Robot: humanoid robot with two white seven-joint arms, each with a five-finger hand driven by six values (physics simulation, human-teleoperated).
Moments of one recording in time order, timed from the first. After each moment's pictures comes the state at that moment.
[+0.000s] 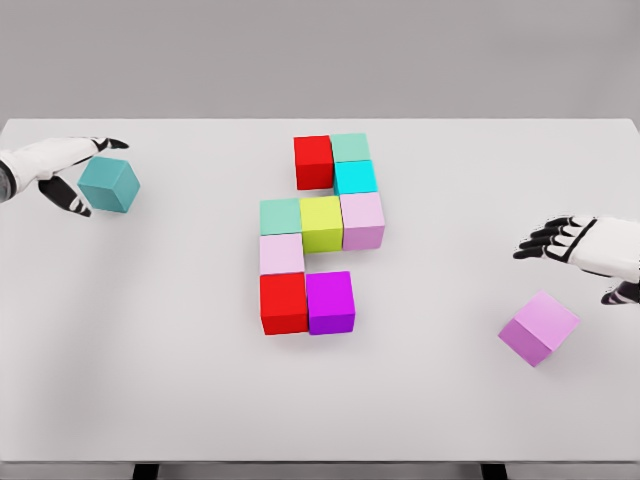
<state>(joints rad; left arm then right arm) -0.84 0.87 -0.96 -1.15 -0.16 -0.08 -0.33 -0.05 -1.11 0.09 -1.74 0.29 -0.61 0.61</state>
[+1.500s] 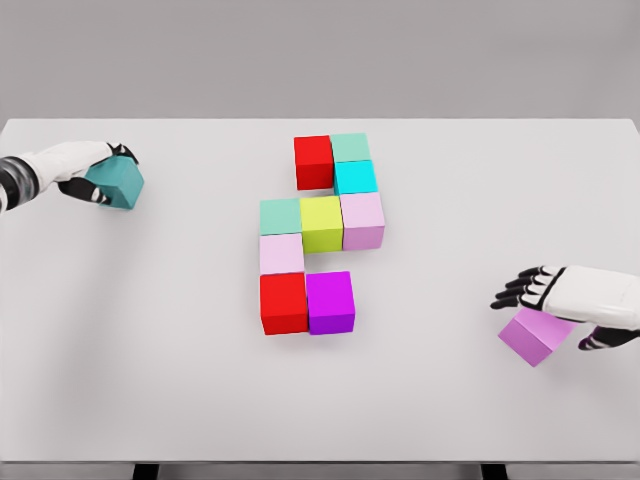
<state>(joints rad) -0.86 0.77 -0.95 -1.03 -0.20 -0.08 -0.33 0.01 -1.10 0.18 -1.76 0.29 -0.61 0.61</state>
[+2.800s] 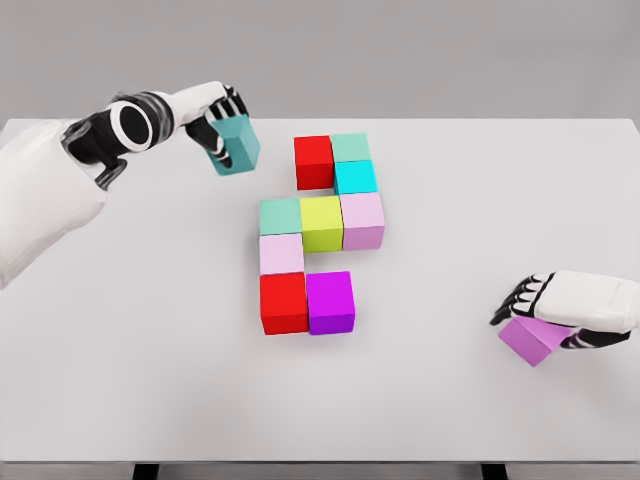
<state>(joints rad) -1.02 0.48 -0.96 -1.29 -0.05 0.58 -0.38 -0.04 -1.11 0.25 -1.76 0.30 -0.61 0.61</state>
